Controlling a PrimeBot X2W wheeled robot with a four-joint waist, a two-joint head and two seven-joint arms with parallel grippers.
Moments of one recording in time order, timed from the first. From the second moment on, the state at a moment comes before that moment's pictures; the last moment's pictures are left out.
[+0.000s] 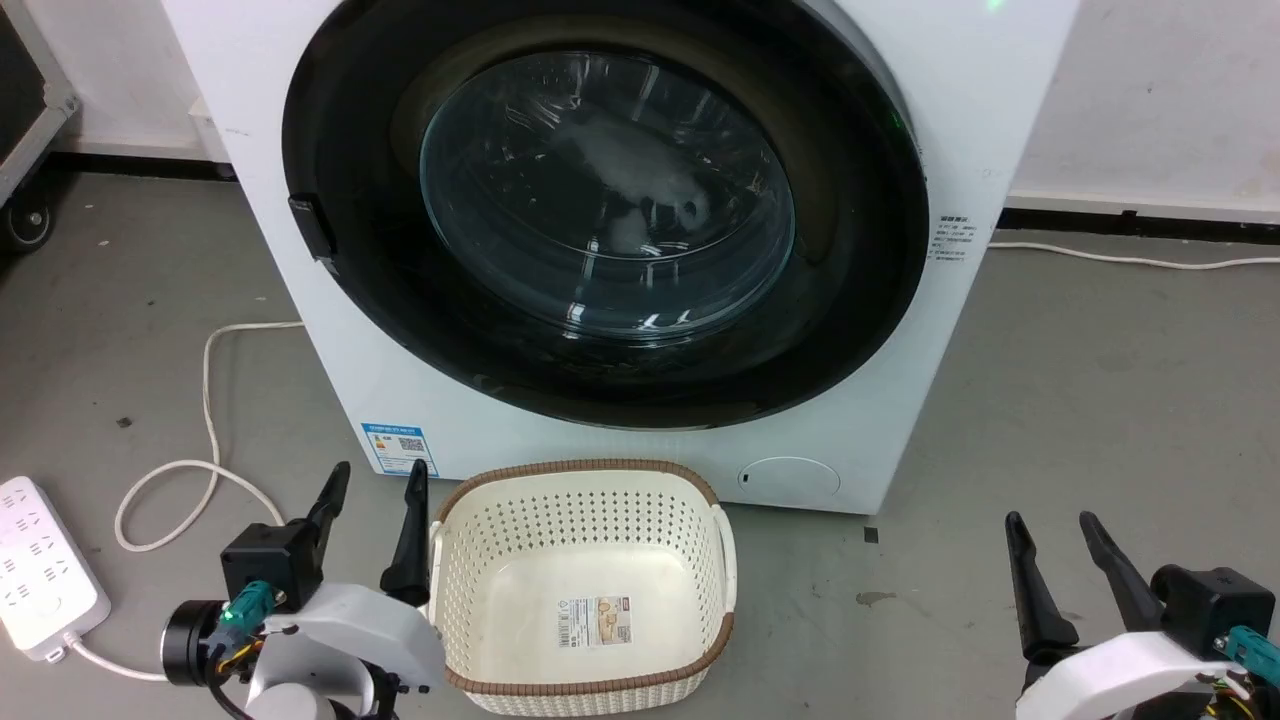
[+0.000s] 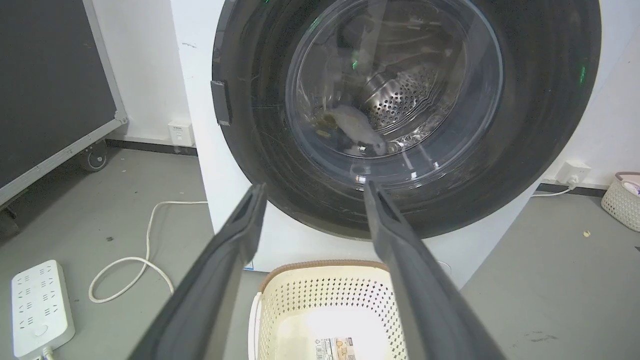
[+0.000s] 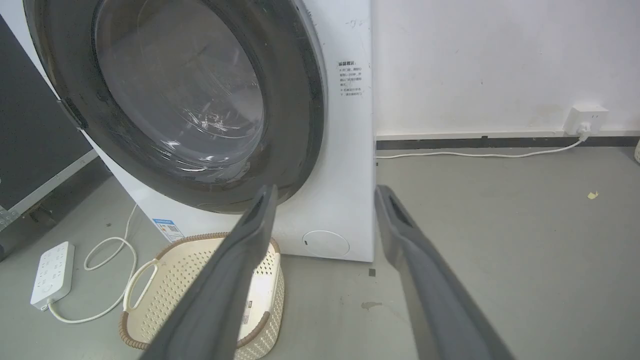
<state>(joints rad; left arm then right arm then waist) -0.17 0.34 -0.34 0.19 -0.51 0.18 -0.19 0.01 -0.05 -0.08 0.08 0.19 0.13 -0.05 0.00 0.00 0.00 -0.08</state>
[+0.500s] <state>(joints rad) -0.19 0.35 -0.35 0.19 -0.50 0.20 -0.17 0.01 -0.05 -0.07 0.08 0.18 0.13 -0.04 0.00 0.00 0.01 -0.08</state>
